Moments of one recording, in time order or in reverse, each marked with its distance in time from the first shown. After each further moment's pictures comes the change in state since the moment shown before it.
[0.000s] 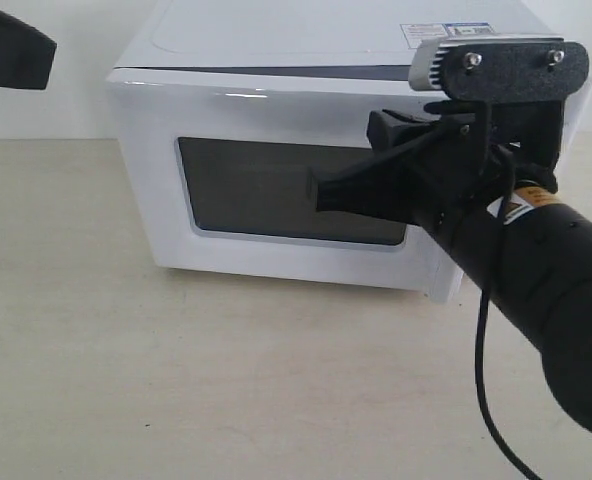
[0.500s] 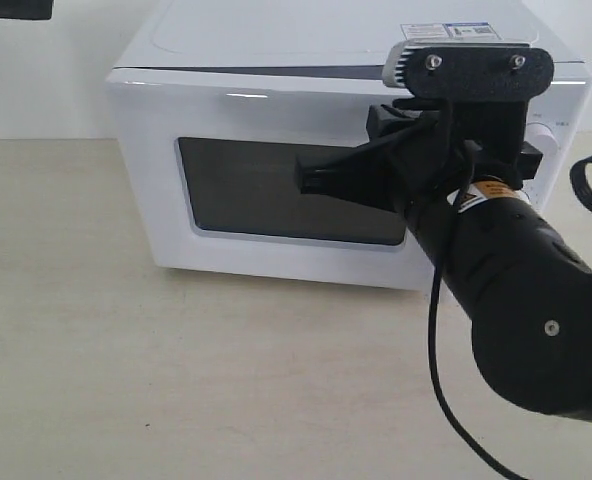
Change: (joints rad) left arm 0.000 0.000 0.000 -0.015 -0.153 0.011; right arm 0.000 0.118 -0.070 0.078 -0.099 -0.018
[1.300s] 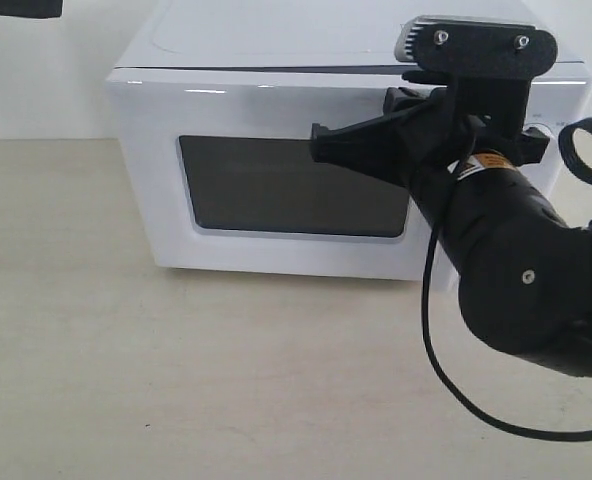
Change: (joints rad) left arm 0.000 0.000 0.000 -0.074 0.049 0.000; right arm -0.078 0.045 -0.057 0.007 0.009 0.004
